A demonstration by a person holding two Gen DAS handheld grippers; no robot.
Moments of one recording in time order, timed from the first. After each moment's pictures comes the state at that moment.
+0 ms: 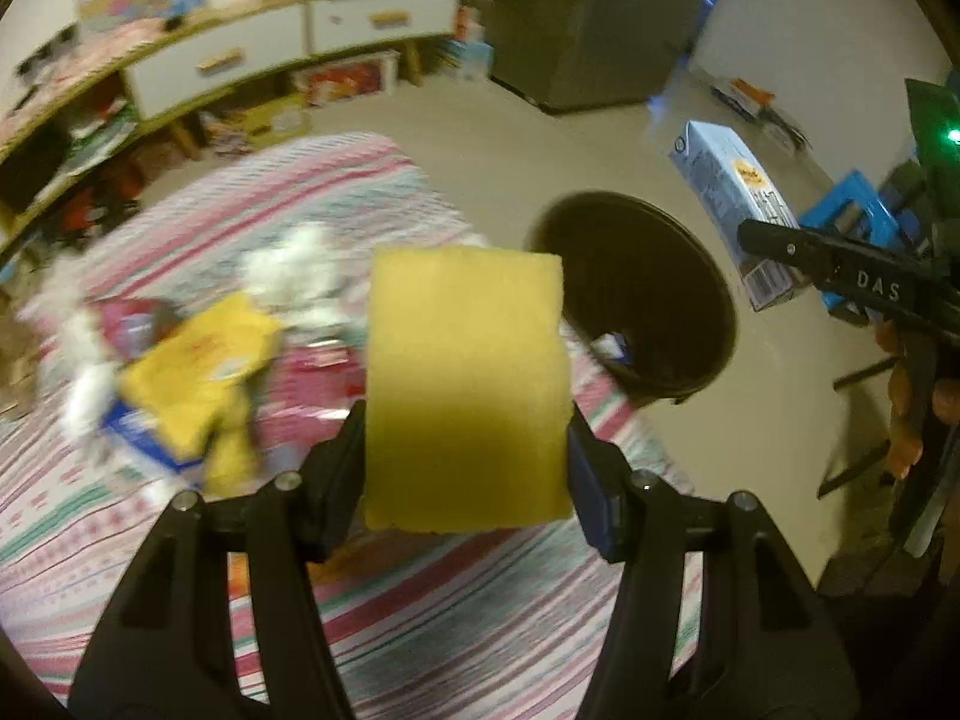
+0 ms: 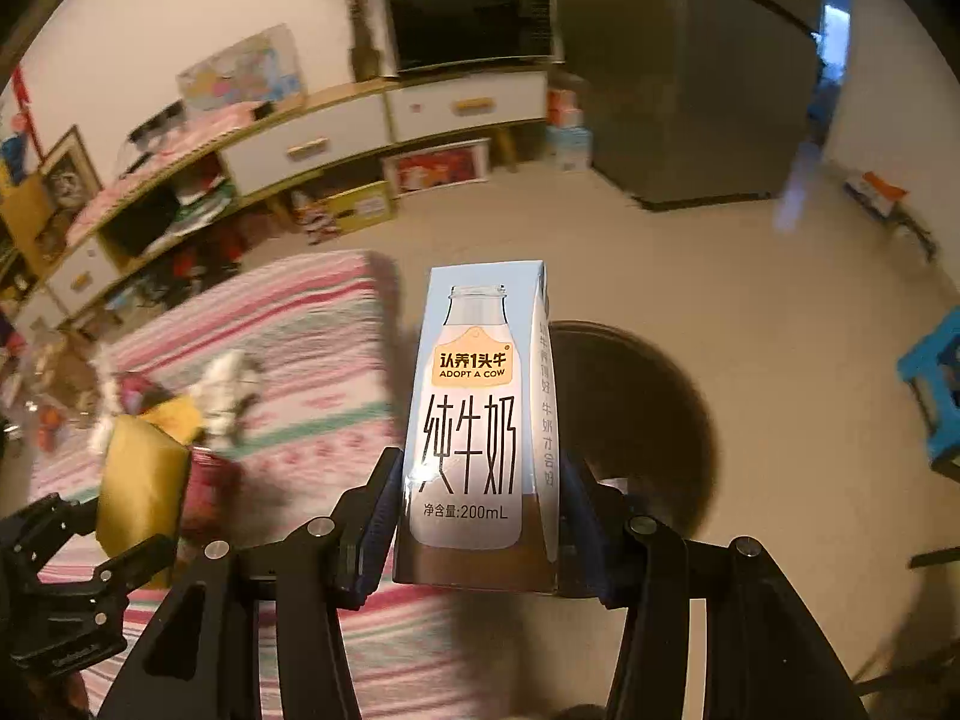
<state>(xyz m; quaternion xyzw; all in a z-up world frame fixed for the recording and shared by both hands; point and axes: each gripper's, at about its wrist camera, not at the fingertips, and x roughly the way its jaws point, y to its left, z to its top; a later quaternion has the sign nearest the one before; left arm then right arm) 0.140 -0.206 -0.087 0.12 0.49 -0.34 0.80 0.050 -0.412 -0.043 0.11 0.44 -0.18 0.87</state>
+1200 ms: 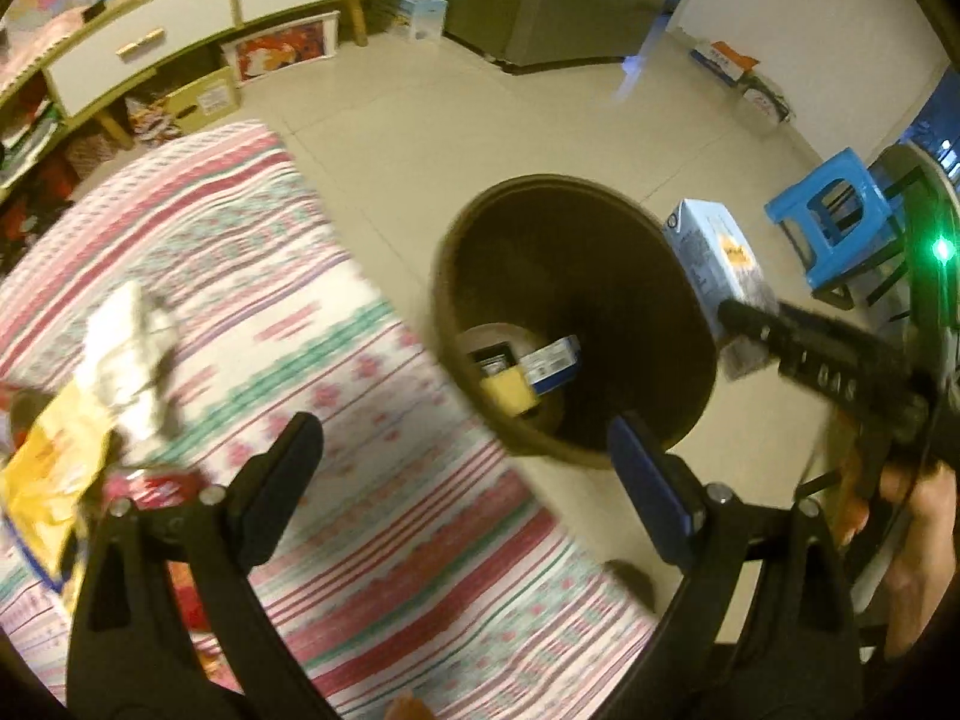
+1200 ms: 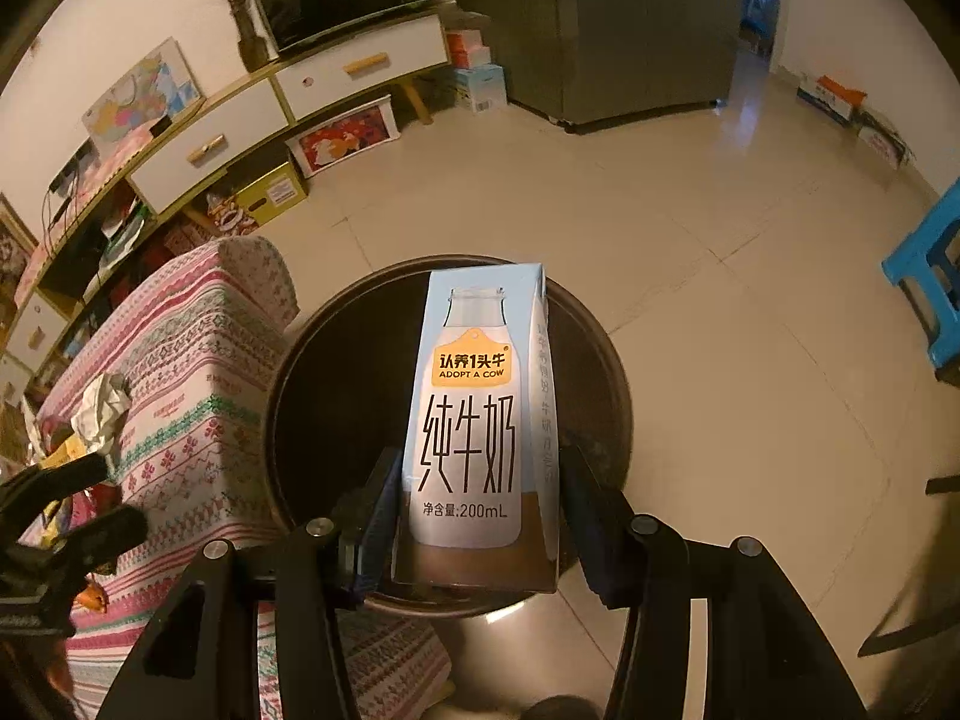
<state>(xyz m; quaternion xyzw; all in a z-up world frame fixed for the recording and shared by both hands) 0.156 -0.293 -0.109 0.13 0.52 -0.35 0.77 0.039 -0.514 -0.109 0.18 0.47 -0.21 0.84</state>
